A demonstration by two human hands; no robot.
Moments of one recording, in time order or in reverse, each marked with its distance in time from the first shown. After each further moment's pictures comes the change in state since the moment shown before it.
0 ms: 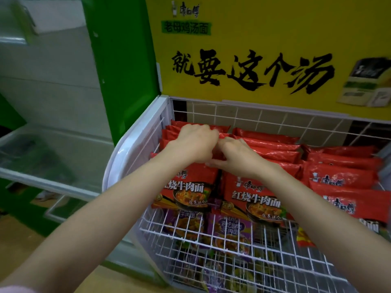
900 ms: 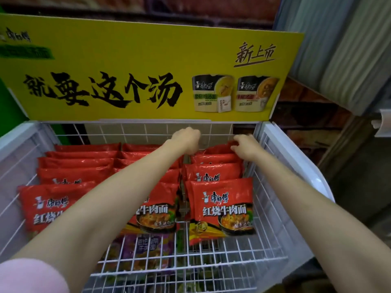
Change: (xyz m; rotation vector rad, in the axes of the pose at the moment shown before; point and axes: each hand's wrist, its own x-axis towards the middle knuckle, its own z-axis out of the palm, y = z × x) left_hand 0.149 0.199 -0.031 -0.235 -0.029 0.092; right_hand -0.146 0.245 -0.073 0.075 0.071 0.764
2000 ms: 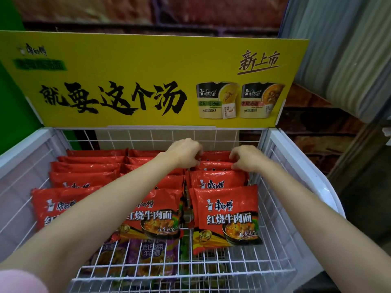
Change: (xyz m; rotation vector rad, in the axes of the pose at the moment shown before) left_hand -0.015 -0.019 0.011 -0.023 0.039 0.143; right_hand -0.016 -0.010 -0.003 -0.135 -0.083 -0.093
